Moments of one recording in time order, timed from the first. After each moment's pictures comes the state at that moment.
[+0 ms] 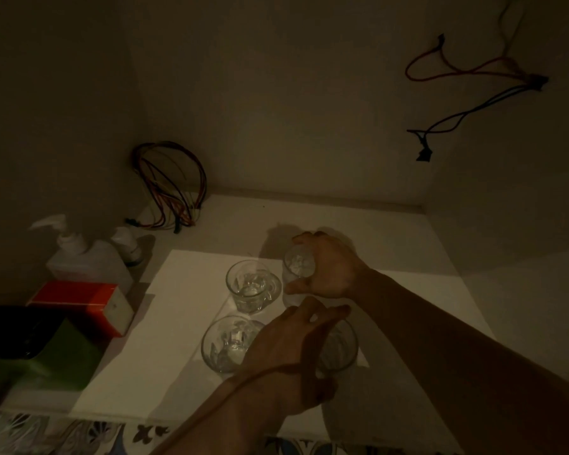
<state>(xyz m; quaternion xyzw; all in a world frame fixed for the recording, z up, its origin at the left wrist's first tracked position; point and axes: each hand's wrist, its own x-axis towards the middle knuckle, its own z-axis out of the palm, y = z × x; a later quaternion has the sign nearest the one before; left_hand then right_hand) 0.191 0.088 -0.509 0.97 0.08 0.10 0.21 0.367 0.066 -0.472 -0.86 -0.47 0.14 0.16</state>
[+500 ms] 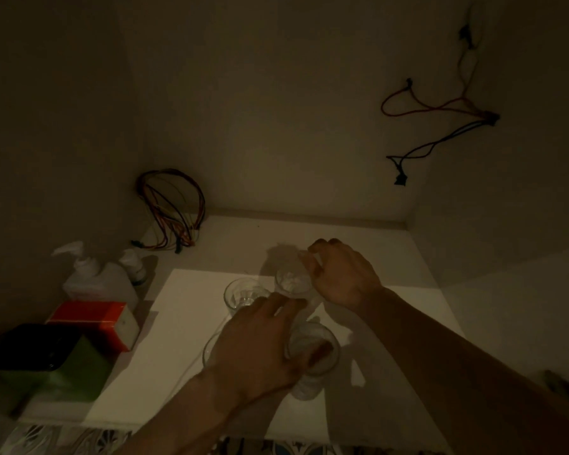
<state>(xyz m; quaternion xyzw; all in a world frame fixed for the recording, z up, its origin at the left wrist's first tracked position) 0.167 0.102 -0.446 0.97 0.13 0.08 0.18 0.348 0.030 -0.419 -0.90 -0.40 0.04 0.17</state>
